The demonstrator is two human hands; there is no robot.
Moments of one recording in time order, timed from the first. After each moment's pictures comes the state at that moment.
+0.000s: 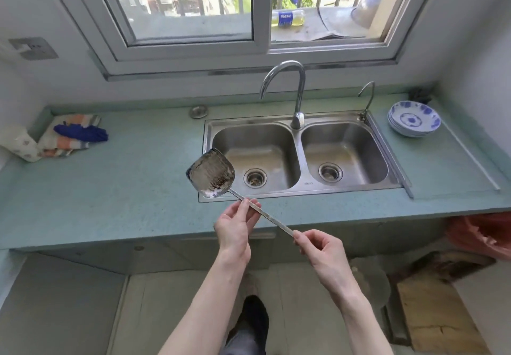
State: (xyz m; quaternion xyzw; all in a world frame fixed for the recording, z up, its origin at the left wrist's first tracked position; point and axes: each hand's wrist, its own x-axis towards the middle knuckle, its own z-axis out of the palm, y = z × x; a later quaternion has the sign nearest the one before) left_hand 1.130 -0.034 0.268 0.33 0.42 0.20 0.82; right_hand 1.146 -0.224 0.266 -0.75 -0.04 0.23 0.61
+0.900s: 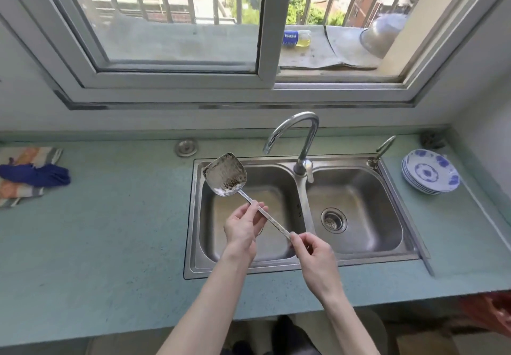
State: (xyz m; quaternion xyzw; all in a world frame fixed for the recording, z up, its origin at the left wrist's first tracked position) left_hand 1.355 0.076 0.239 0.27 0.43 0.13 0.85; right_hand 1.344 -0.096 0.255 -0.86 -0.04 0.15 0.49
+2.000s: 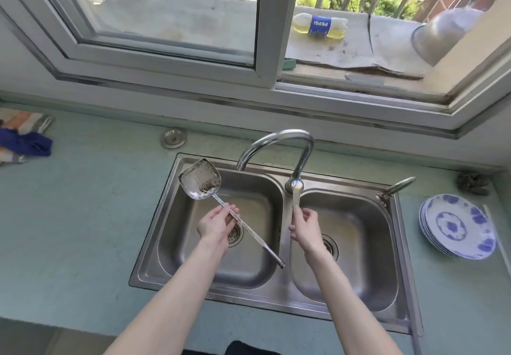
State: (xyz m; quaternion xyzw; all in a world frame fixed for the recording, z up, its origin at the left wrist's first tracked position) left_hand 1.465 0.073 0.154 0.23 0.56 0.23 0.76; right_hand 1.580 -0.104 0.151 -0.78 0.08 0.32 0.53
